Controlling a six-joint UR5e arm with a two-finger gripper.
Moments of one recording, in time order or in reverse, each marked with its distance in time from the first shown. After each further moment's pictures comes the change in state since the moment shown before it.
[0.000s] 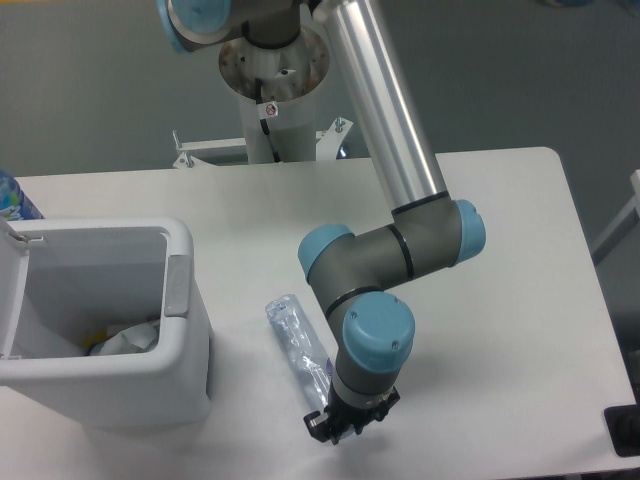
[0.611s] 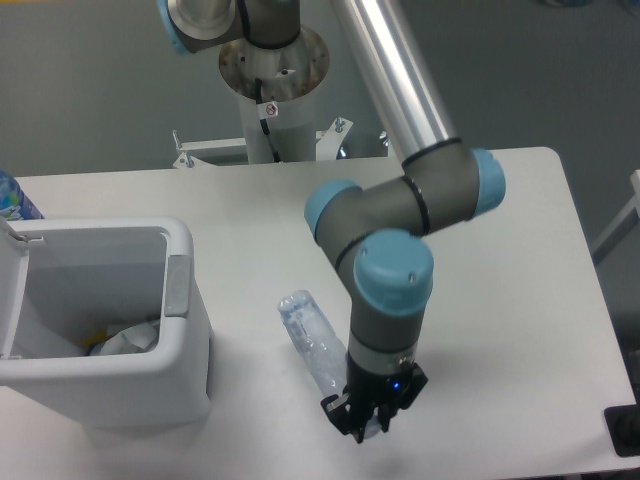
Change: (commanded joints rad) arm 0.031 0.146 0.015 0.199 -0.002 -0.003
